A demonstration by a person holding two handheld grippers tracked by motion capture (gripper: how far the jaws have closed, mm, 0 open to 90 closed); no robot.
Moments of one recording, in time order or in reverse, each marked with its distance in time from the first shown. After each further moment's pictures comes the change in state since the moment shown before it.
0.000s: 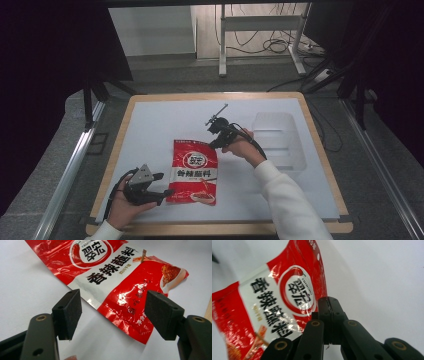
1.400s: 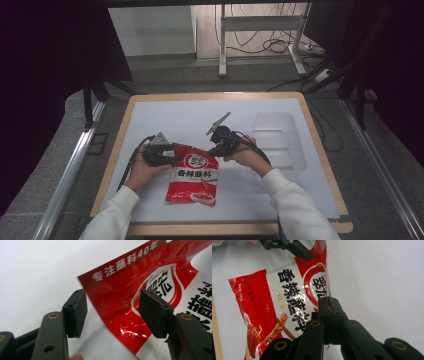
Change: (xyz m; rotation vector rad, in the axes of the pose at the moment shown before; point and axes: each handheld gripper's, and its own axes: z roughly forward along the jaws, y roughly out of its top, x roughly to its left) left arm 0.081 0.053 0.080 0.021 0.019 0.013; right arm 0.023 -0.019 -0.011 -0.048 0.053 -0.114
